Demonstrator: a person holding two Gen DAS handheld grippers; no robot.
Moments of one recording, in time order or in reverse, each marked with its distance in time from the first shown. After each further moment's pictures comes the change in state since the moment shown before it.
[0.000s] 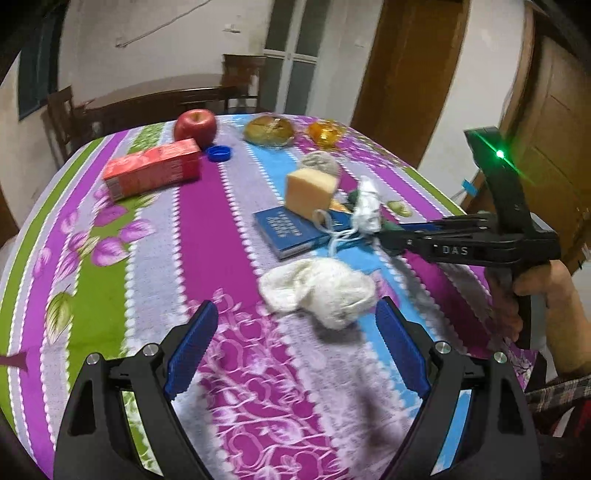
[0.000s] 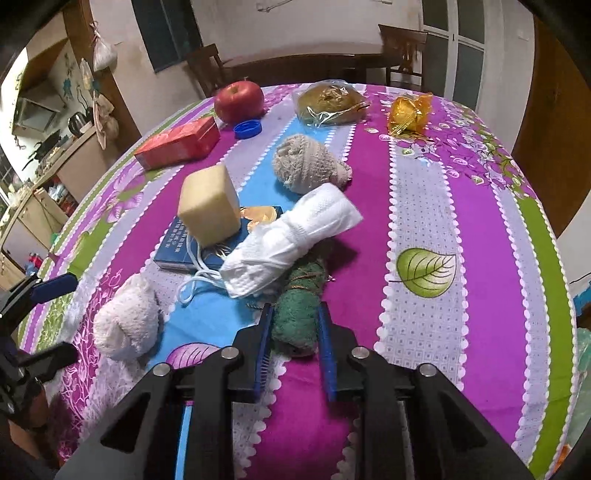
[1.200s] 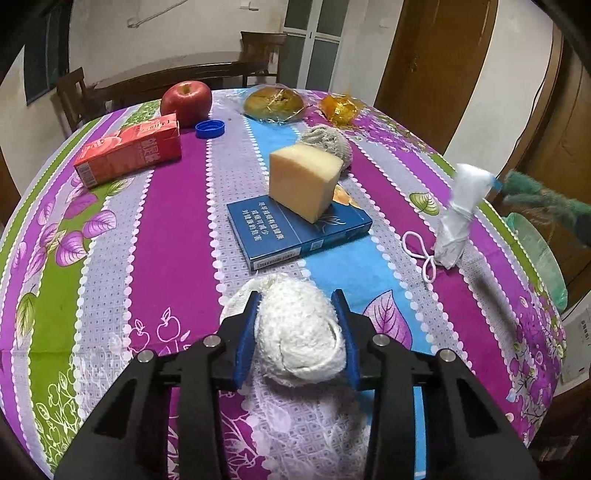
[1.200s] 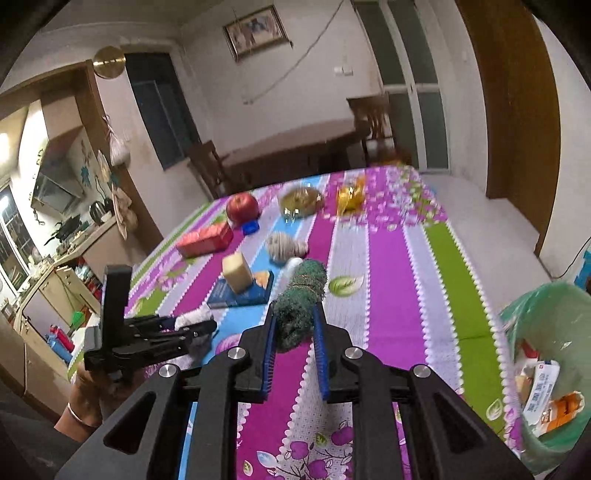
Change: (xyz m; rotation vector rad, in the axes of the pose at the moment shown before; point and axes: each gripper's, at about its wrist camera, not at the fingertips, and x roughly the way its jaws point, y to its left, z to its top) left arm 0.056 -0.018 0.014 -0.076 0.087 0.085; right arm -0.177 -0.047 -0.083 0.131 -0.379 0.061
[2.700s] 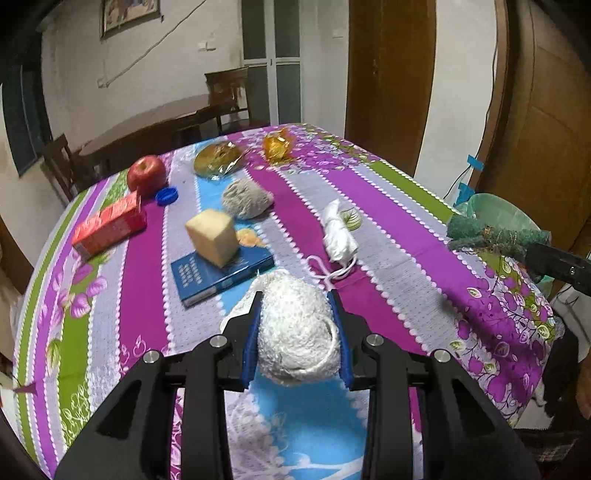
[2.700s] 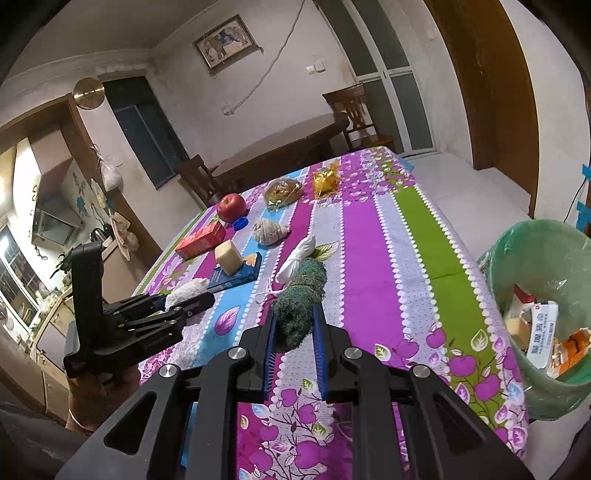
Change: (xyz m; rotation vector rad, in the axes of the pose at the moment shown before) left arm -0.045 -0.097 0.000 0.209 -0.106 0.053; right arm -0.039 -0.031 -0.040 0.141 0.001 0.009
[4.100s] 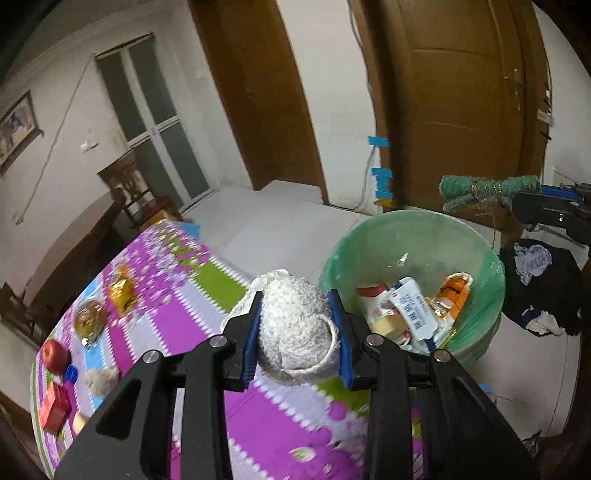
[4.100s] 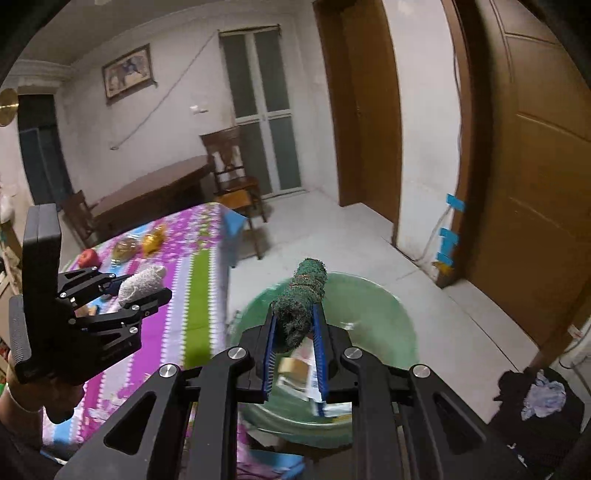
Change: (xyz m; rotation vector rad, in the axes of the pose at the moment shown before) left arm 0.039 -0.235 0.093 0.447 -0.108 -0.174; right arm -0.157 -0.163 0.025 0.056 -0.153 -0.532
